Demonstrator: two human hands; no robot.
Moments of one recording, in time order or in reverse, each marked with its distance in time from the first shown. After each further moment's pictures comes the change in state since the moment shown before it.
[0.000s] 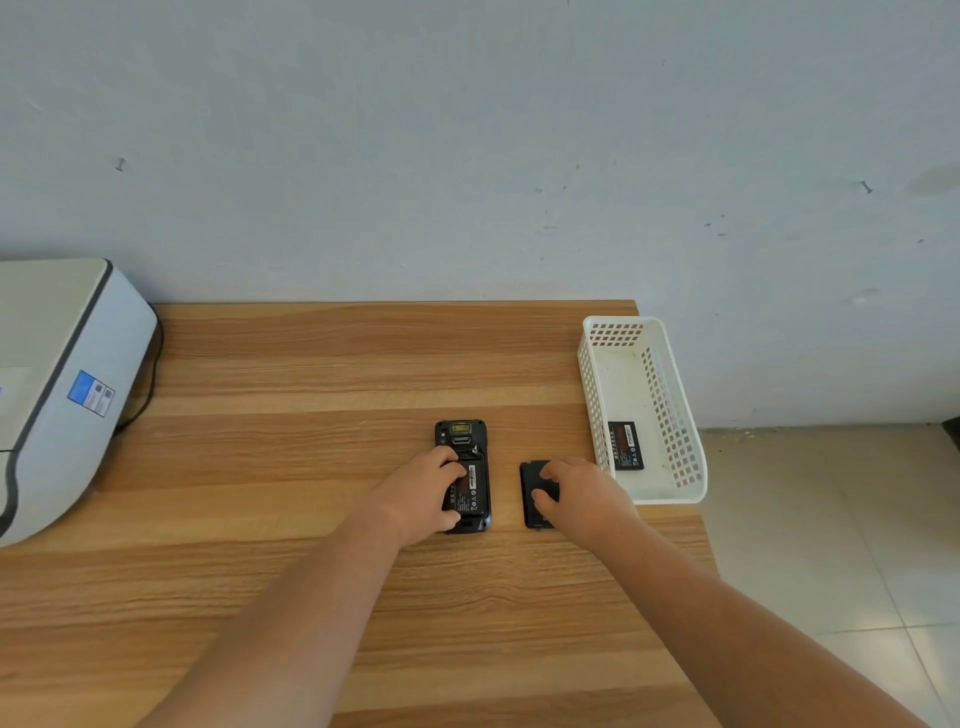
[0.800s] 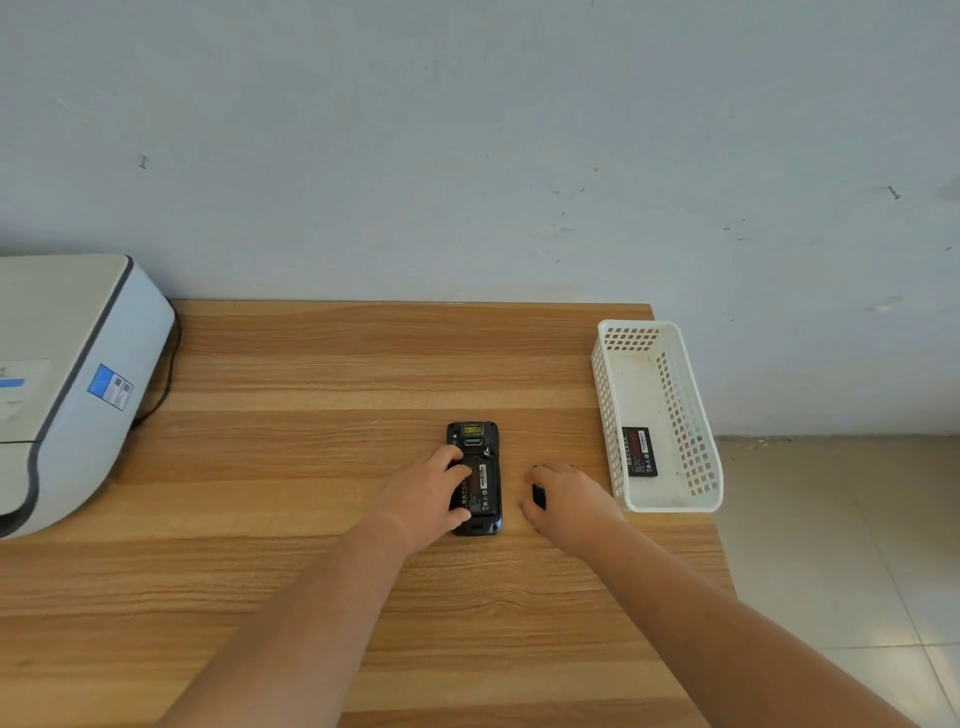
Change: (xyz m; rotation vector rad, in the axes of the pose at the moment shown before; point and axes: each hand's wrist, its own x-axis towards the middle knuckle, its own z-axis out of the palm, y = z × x) left_hand -0.005 -0.007 0.009 0.074 0.097 -0.038; right_hand 0.008 -0.021 0.012 -0.030 -0.062 -0.097
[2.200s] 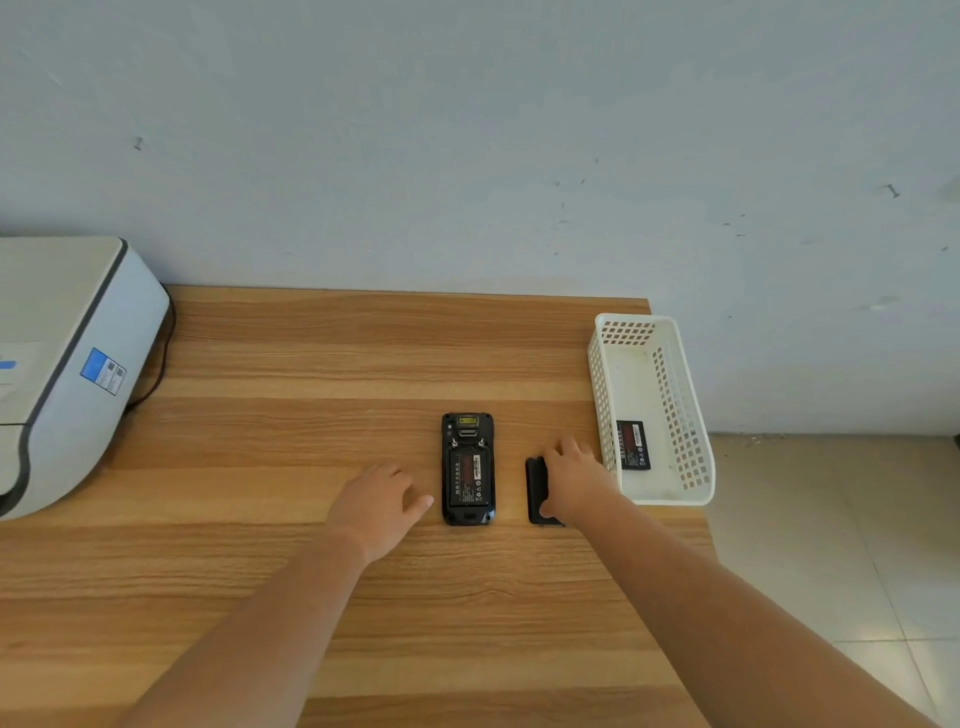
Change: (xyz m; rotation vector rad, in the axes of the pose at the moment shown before) left_hand -0.033 -0.021 0.006 -0.089 -0.073 -0.276; right_hand 0.021 0.013 -0.004 -0.268 -0.162 0.149
